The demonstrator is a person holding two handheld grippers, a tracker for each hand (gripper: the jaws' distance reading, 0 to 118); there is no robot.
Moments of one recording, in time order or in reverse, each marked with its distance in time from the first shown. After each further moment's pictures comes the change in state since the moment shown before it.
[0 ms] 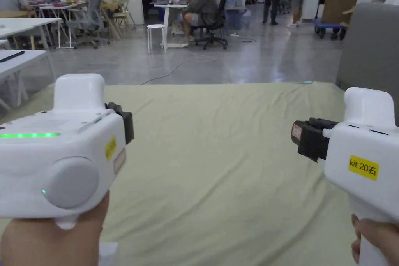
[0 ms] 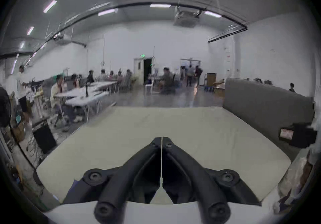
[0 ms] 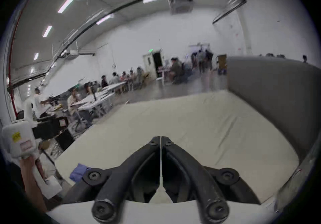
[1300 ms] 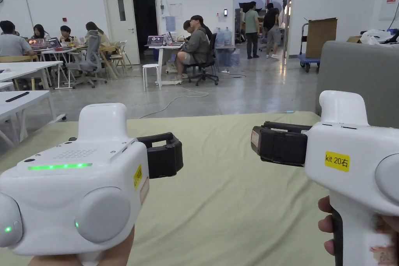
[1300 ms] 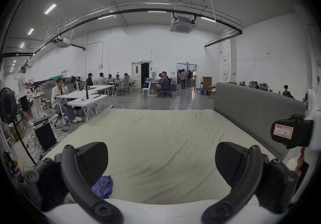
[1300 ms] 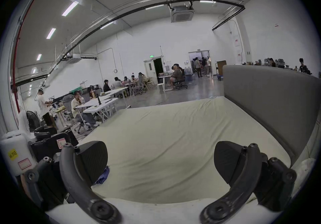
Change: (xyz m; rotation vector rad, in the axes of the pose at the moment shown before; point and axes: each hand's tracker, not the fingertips) left arm 0.049 -0.012 0.116 0.010 -0.026 0.026; right arm -0.010 0.010 0.097 0.013 0.029 0.008
